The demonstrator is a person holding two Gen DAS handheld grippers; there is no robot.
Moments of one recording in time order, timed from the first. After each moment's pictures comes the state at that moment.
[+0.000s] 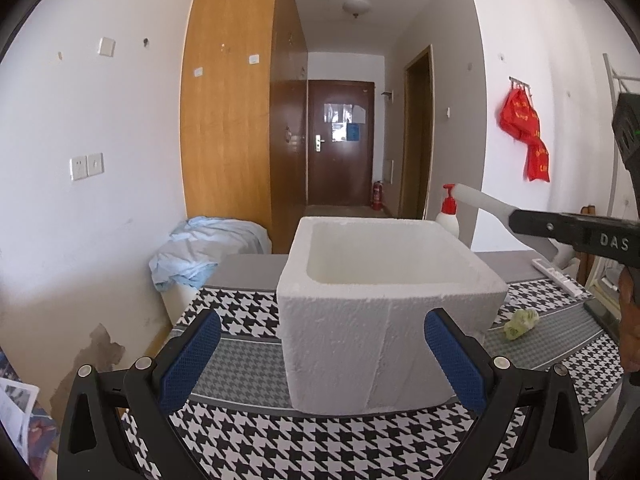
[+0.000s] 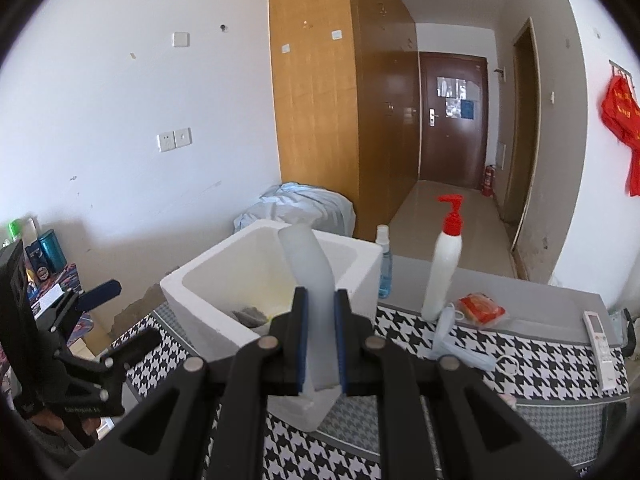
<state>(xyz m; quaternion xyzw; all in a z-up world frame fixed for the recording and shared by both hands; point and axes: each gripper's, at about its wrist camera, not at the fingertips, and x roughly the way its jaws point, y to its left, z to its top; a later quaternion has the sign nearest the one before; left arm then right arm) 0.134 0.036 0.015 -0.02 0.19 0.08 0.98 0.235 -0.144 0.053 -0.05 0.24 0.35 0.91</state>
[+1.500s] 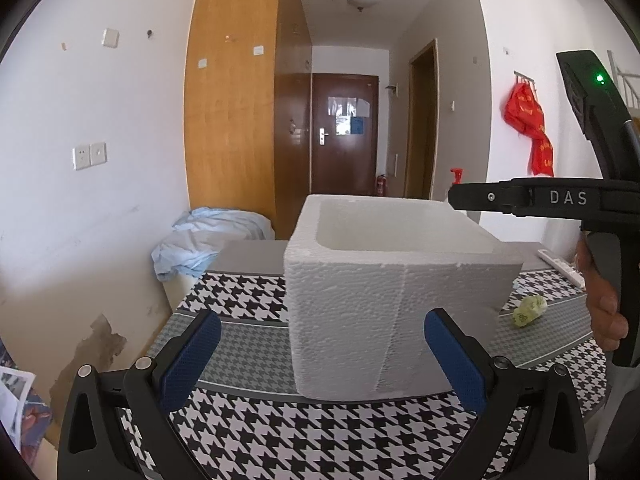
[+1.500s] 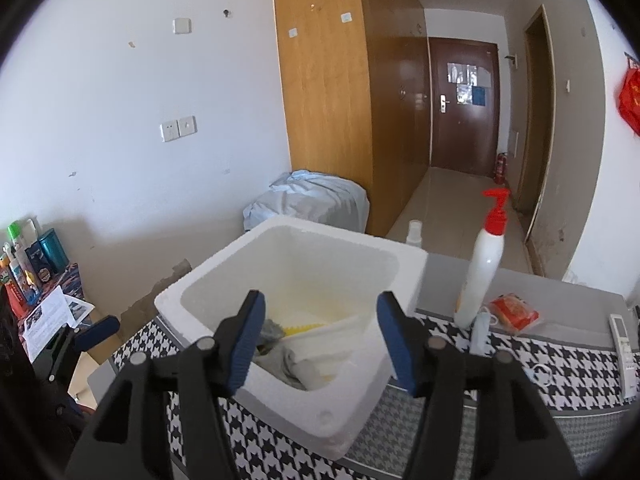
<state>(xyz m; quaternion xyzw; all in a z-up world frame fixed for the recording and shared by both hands) 0.134 0.041 -0.001 -0.02 0.20 0.08 0.98 0.254 -0.103 0.046 -0.05 0.26 0.36 0.90</state>
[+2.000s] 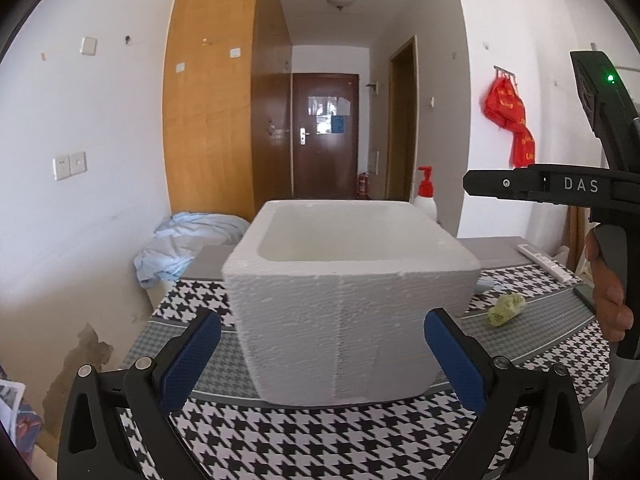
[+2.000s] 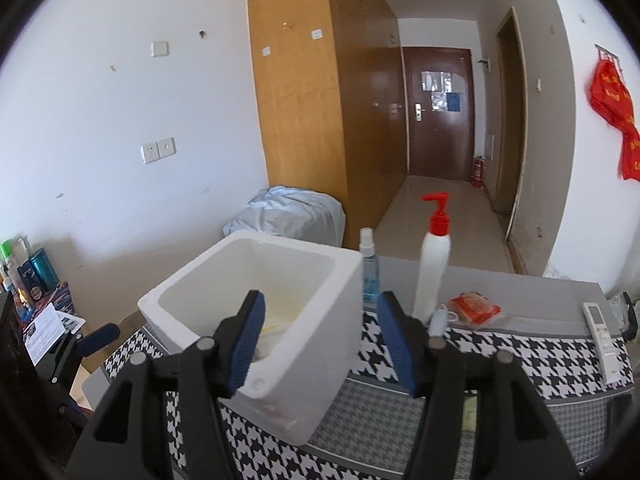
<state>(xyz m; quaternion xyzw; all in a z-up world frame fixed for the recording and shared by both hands) 0.142 0.013 0.004 -0.01 0.20 0.05 0.98 0.256 -0.155 0.056 -0.03 0.24 0.32 0.91</state>
